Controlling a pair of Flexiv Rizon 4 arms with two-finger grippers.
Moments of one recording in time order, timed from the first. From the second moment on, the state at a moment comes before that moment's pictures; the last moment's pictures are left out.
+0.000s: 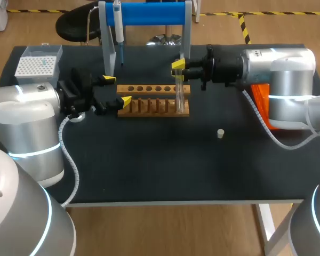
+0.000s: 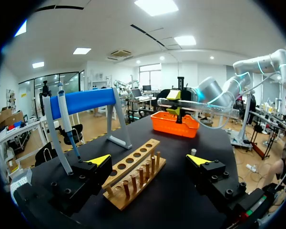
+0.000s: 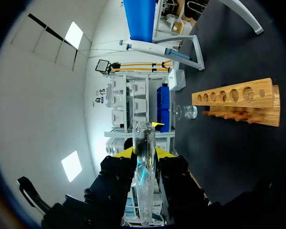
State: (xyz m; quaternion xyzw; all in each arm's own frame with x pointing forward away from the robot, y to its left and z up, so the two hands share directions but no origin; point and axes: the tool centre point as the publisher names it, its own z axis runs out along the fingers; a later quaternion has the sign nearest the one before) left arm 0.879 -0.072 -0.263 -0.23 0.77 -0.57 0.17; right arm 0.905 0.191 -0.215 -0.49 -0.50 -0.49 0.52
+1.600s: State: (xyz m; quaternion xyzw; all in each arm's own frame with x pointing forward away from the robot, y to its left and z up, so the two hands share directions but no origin) left arm 0.850 -0.127 -0.202 0.38 0.62 -0.51 0.46; right arm 0.905 0.191 -0.215 -0.49 -0.50 -0.49 0.52
